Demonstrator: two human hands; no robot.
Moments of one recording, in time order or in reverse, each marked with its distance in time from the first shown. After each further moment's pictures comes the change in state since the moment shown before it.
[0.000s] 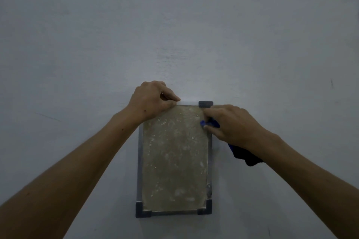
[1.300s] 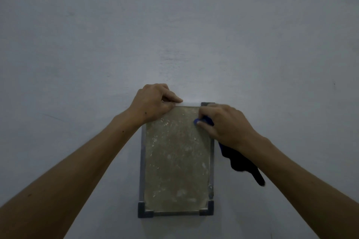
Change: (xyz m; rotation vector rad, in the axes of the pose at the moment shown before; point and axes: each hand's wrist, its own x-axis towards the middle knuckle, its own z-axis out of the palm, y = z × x) left_hand -0.002 -0.006 0.001 0.047 -0.021 0.040; right_hand 0.008 -0.018 0.008 0.055 0.120 0.042
